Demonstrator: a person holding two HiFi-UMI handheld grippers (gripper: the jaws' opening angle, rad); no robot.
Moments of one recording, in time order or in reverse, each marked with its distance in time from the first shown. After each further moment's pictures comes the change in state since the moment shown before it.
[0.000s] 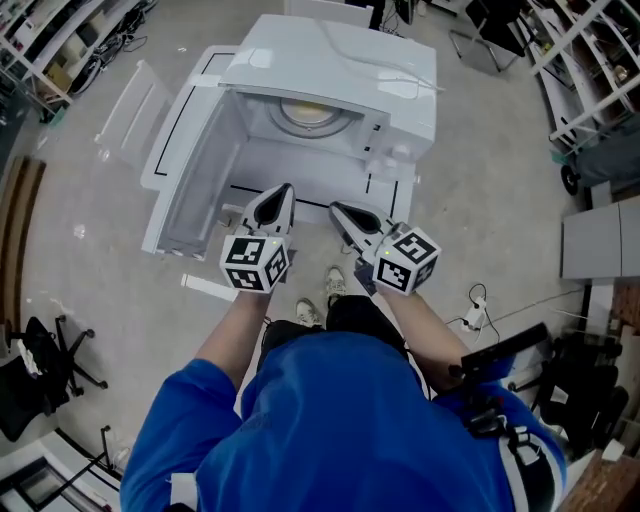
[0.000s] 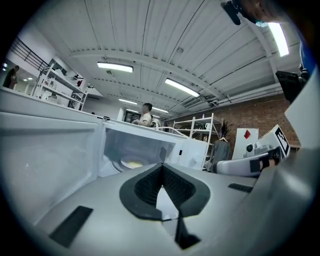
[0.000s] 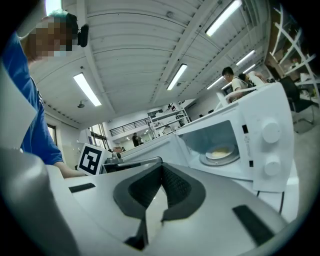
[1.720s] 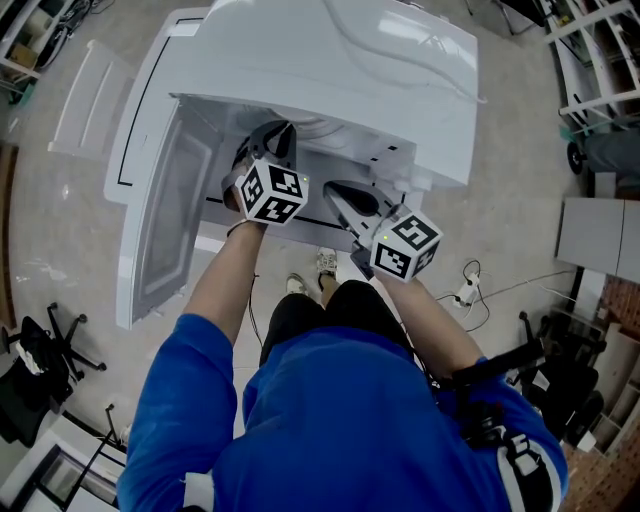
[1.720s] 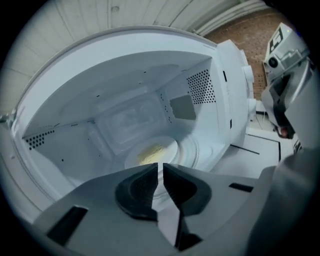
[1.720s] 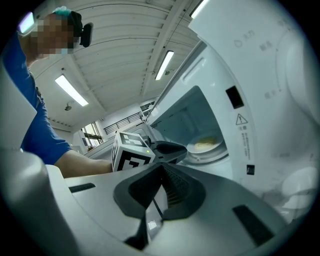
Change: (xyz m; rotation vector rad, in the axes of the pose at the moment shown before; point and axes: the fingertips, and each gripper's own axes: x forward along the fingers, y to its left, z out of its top) left arm 0.198 0.088 -0.064 0.636 0.373 0.027; right arm 0.070 -0.112 -0.011 0.104 0.110 -0.030
